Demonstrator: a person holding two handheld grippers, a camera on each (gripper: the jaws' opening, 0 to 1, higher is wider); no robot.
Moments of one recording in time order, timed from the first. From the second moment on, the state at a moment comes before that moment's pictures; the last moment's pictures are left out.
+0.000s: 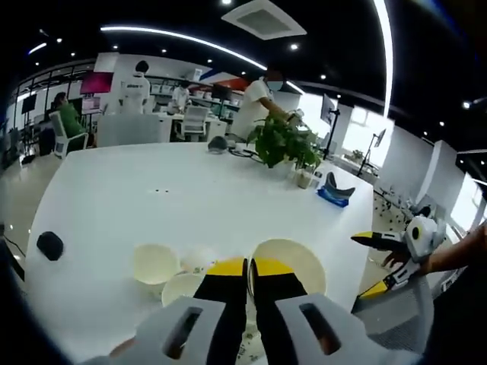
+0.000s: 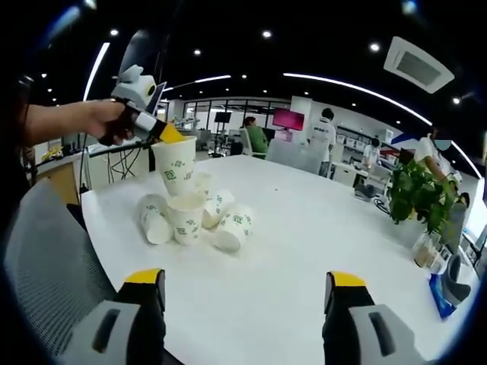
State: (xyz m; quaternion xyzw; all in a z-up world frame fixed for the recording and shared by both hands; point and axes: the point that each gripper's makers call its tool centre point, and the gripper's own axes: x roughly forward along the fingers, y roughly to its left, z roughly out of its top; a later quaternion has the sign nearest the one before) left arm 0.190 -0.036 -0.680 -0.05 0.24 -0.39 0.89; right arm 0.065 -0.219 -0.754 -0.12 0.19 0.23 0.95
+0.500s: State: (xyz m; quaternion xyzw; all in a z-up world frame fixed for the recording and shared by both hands) left arm 0.197 -0.049 -0.714 -0.02 0.27 -0.39 0.88; right arm 0.065 -0.220 -0.754 -0.12 0.20 0.23 0.95
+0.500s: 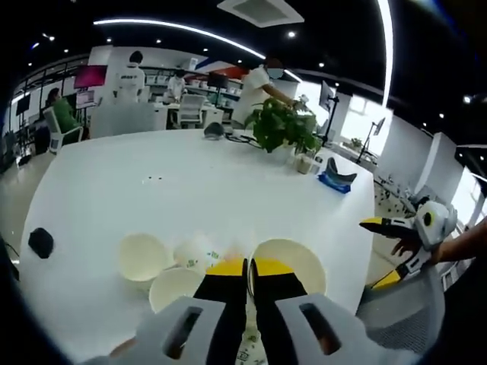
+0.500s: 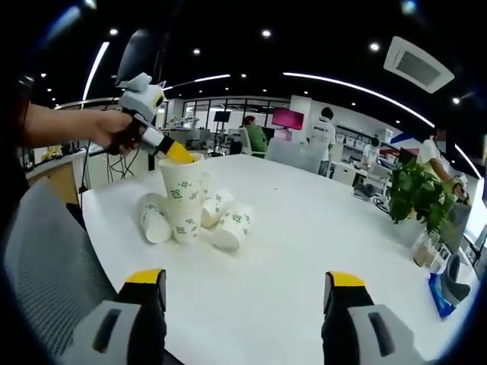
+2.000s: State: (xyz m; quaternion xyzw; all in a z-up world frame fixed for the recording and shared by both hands) left arm 0.195 -0.052 -0.756 0.02 0.30 -0.39 0.87; right arm 0.065 -0.220 -0.757 -0.13 0.20 0.23 0.94
